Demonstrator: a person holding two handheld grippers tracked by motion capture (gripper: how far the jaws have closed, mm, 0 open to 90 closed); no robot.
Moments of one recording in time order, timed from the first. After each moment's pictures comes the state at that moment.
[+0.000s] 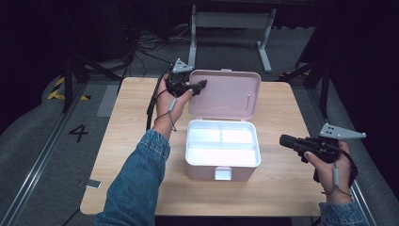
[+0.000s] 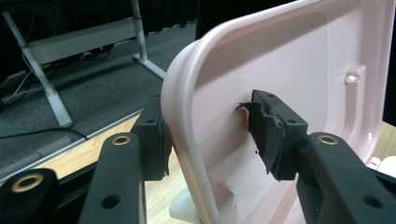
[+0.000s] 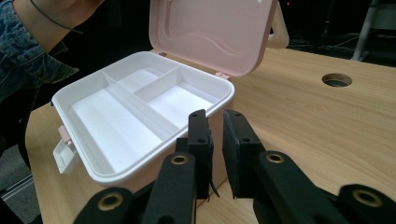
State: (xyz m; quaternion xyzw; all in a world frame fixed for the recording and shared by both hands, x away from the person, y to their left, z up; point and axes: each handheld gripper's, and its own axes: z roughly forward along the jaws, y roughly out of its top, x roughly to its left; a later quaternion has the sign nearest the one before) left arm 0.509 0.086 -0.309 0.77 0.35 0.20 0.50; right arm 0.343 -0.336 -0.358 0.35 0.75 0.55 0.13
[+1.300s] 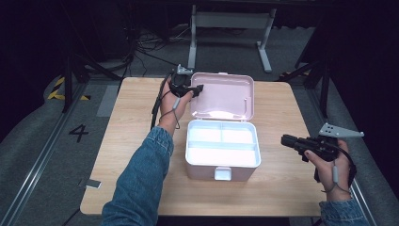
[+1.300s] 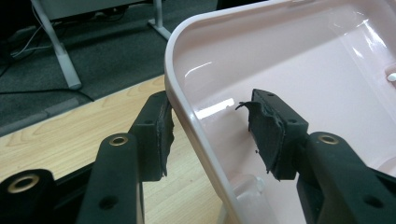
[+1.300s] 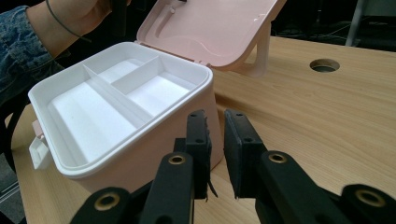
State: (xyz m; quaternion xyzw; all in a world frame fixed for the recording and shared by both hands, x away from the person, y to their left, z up) left arm 0.546 0.085 -0.354 0.77 0.41 0.18 0.45; right arm 0.352 -0.347 -0.370 0.37 0.75 0.54 0.12
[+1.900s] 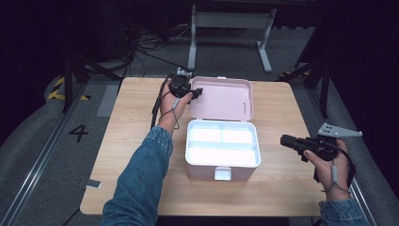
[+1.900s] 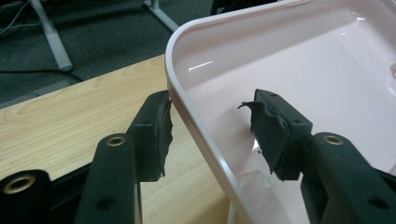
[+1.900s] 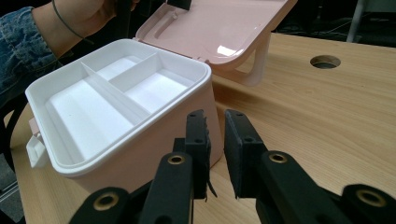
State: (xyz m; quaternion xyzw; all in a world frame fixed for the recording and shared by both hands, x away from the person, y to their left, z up) left arm 0.556 0.087 -0.371 0.78 0.42 0.16 0.43; right arm 0.354 -0.346 -0.373 0.37 0.75 0.53 0.12
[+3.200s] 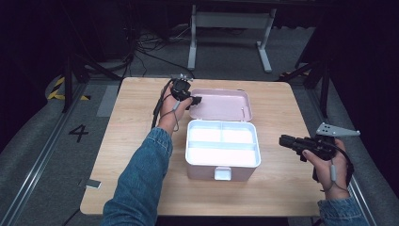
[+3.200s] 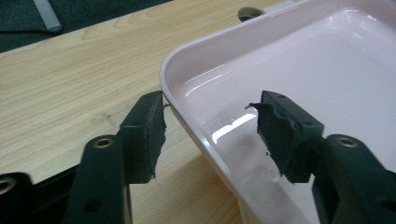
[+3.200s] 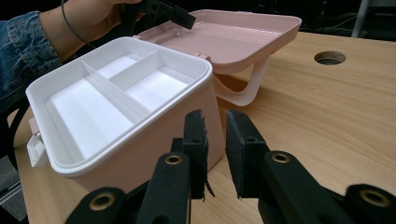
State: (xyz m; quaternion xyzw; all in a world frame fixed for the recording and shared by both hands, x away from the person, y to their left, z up) left arm 0.560 0.087 -0.387 0.80 0.44 0.12 0.39; right arm 0.357 -0.345 -0.375 0.37 0.75 0.53 0.11
